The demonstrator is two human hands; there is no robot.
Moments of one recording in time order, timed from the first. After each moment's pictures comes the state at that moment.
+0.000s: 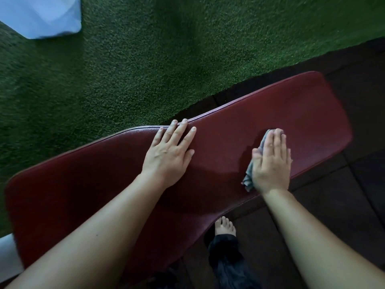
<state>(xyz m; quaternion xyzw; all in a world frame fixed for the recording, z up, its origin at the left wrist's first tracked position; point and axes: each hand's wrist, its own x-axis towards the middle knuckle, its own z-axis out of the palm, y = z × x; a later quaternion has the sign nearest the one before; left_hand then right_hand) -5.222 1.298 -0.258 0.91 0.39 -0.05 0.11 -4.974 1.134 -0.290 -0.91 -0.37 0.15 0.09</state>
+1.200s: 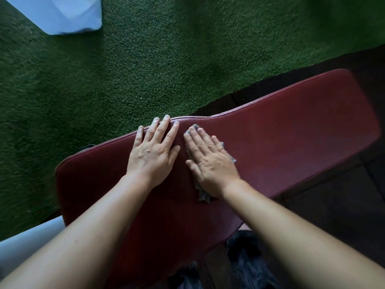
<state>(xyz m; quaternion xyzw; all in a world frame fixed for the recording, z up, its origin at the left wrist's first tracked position) -5.359 1.331 -0.244 0.89 0.45 -0.04 0.09 -5.181 1.229 -0.261 -0.70 -0.69 0.18 0.05</state>
